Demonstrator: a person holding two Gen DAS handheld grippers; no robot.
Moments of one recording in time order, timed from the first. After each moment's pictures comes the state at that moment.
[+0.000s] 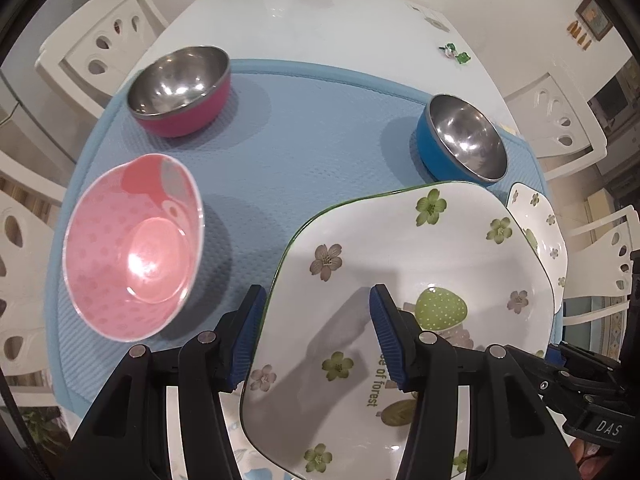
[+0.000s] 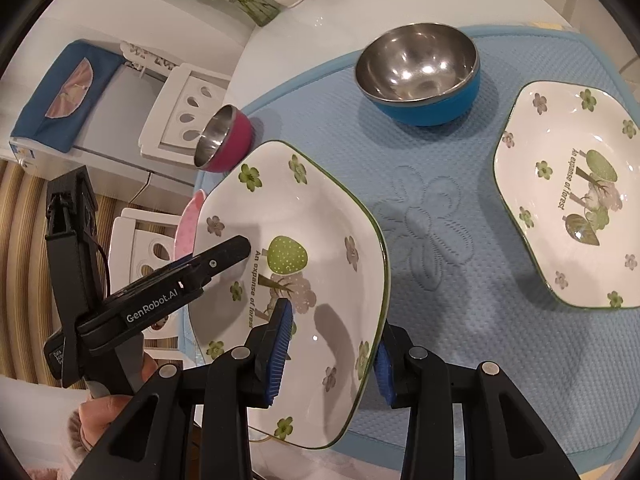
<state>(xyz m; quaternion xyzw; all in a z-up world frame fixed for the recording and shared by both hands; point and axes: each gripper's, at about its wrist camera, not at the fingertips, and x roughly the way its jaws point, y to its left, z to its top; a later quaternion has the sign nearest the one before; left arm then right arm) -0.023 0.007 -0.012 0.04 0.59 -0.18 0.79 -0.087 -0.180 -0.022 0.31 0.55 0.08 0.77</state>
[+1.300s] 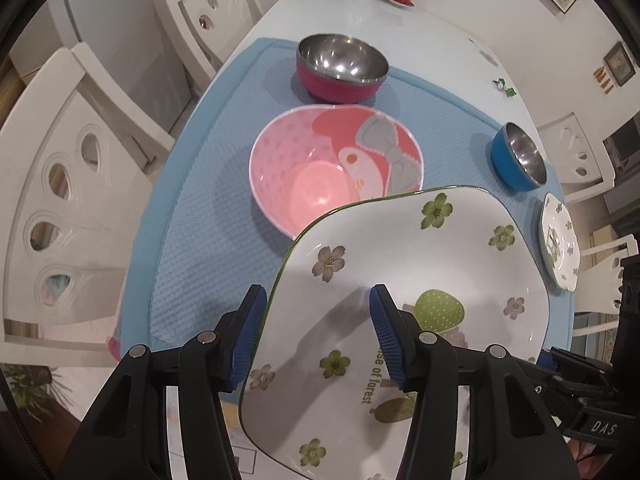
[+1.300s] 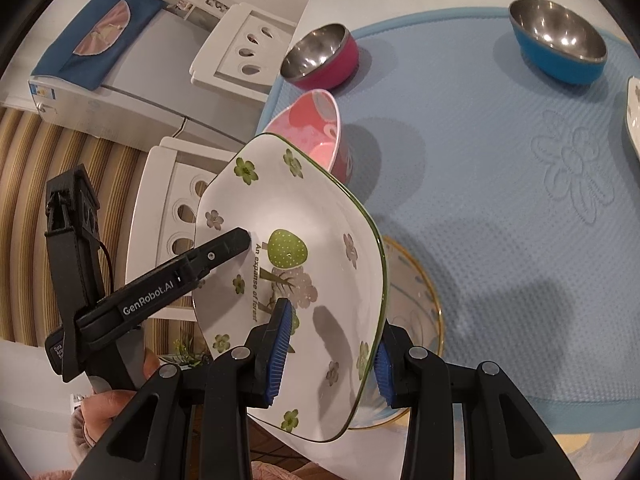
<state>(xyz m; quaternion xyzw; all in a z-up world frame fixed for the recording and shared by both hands) -0.048 0.175 -0.003 -0.01 0.60 -0.13 0.79 -0.087 -0.025 -0.024 0.29 0.58 0.13 0.75</state>
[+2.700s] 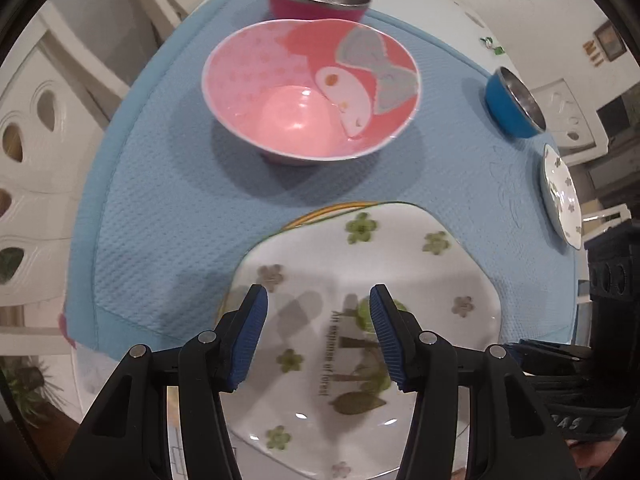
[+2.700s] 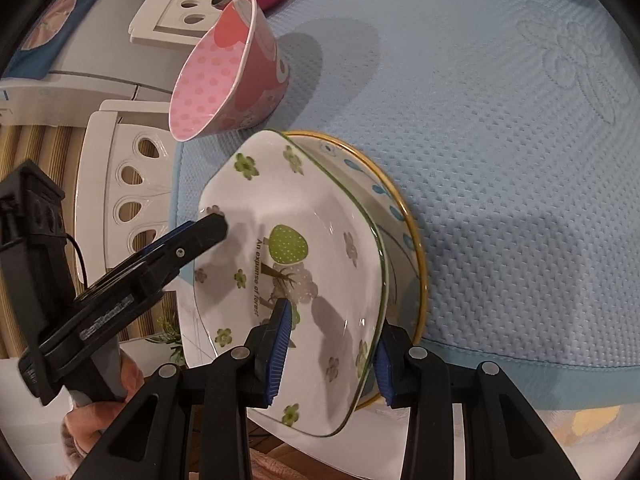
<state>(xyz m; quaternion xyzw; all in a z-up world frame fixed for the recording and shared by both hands) -0.068 0.158 -0.057 0.01 0.63 -0.17 0.76 -0.082 0.002 -0.102 0.29 0.66 0.10 0.69</state>
